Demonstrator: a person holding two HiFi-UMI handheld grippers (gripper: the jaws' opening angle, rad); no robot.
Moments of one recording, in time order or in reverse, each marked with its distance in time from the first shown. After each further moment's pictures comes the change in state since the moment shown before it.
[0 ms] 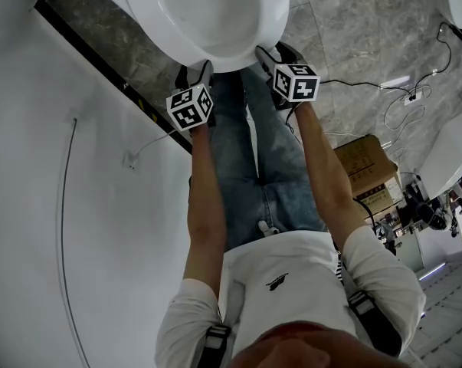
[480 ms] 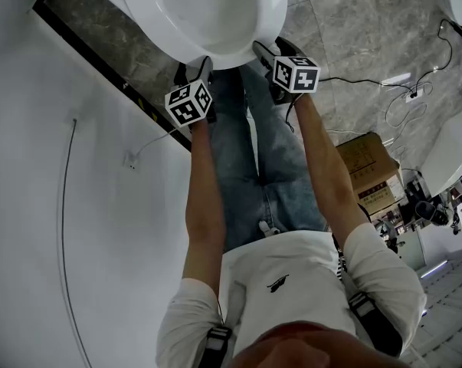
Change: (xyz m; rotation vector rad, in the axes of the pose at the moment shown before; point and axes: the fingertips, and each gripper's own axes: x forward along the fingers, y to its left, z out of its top) left arm 0.009 0.001 0.000 -0.036 -0.008 -0.011; right arm 0.012 -0.006 -0.001 0.074 0.015 0.022
